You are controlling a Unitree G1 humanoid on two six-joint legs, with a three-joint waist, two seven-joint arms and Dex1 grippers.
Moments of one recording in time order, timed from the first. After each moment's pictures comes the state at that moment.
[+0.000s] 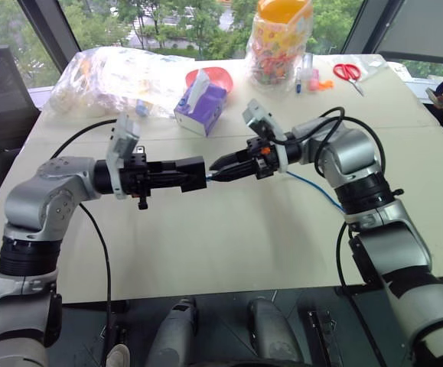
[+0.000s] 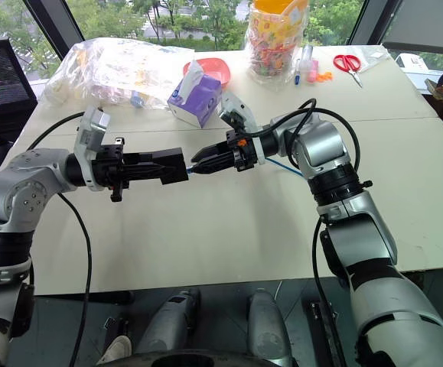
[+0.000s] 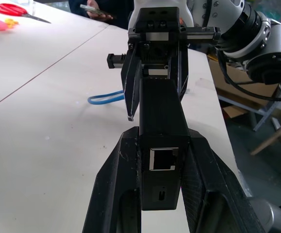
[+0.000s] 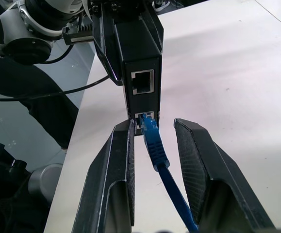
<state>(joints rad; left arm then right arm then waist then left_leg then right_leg) -0.57 0.71 0.06 -0.10 -0.69 0.71 -1.18 -1.04 -0.44 0.27 0.35 0.37 0.69 1.43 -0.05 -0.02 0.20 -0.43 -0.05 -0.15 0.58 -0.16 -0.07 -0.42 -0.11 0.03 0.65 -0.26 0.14</state>
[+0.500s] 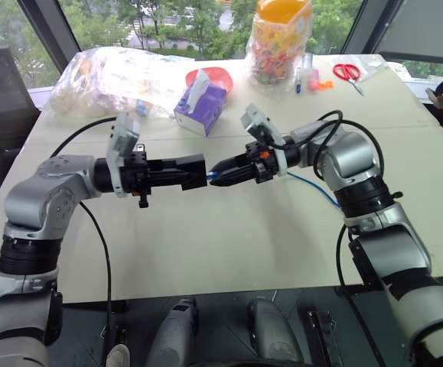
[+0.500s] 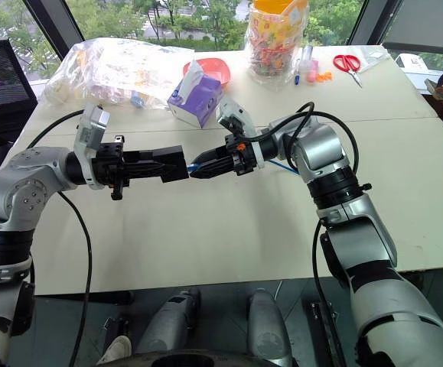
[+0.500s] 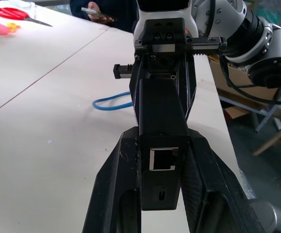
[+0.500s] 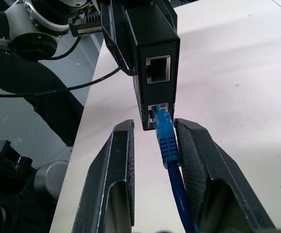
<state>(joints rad) -0.58 0.70 0.06 -0.10 -0.69 0.71 -1.18 -1.02 -0.44 0.28 0.32 0.37 0.71 1.44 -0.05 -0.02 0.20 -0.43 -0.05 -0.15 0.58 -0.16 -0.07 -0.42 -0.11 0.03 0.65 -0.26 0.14</state>
